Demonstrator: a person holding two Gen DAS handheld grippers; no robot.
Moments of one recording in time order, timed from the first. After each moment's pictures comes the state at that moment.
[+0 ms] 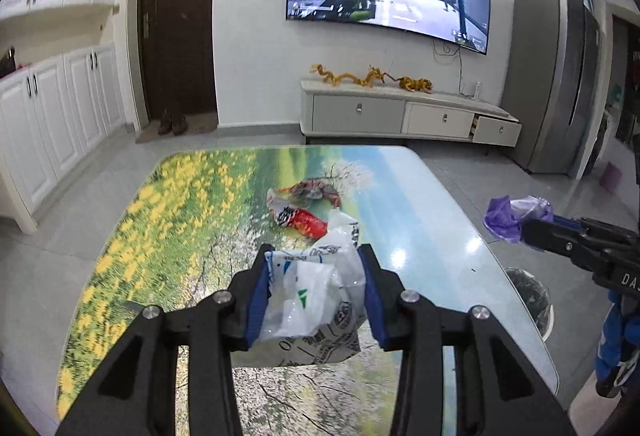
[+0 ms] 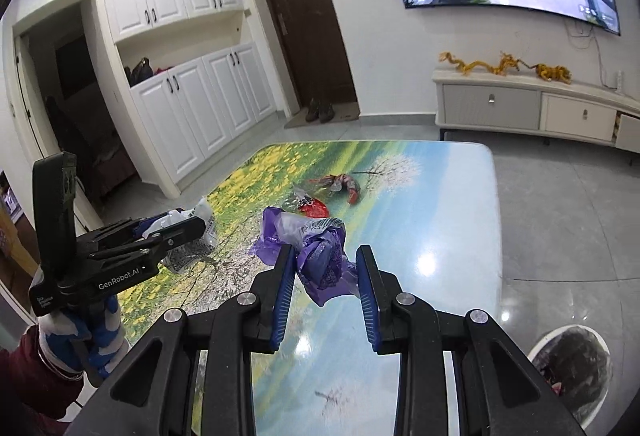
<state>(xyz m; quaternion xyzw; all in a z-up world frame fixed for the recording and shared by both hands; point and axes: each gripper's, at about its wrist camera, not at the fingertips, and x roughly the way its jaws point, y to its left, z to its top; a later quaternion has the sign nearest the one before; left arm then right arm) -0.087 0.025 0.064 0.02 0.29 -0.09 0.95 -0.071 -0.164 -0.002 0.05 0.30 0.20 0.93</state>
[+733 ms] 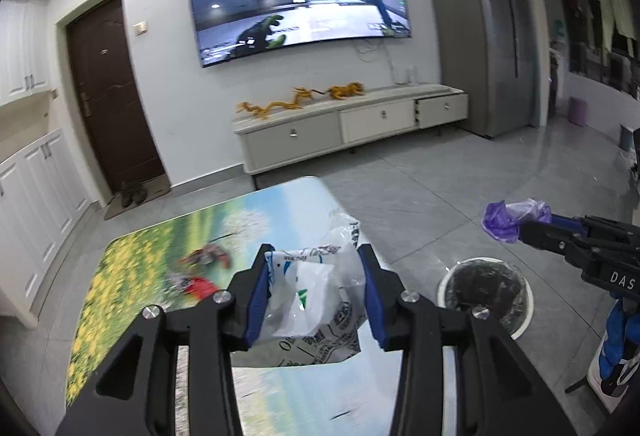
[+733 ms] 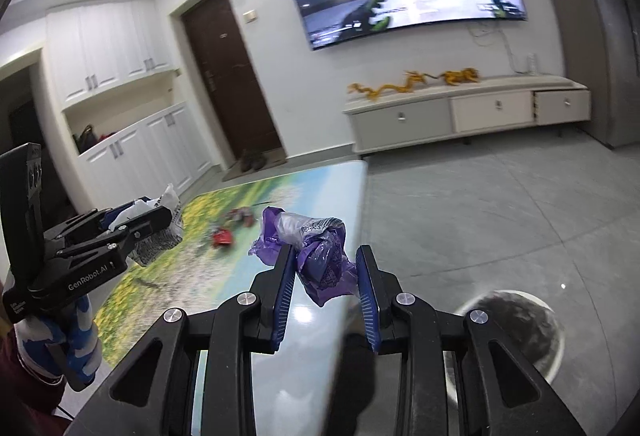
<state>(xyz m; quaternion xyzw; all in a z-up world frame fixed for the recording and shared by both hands) -0.100 -0.144 0.094 0.13 0.25 -0.18 0.94 -0.139 -0.313 -0.005 0.13 0.25 0.07 0.96</state>
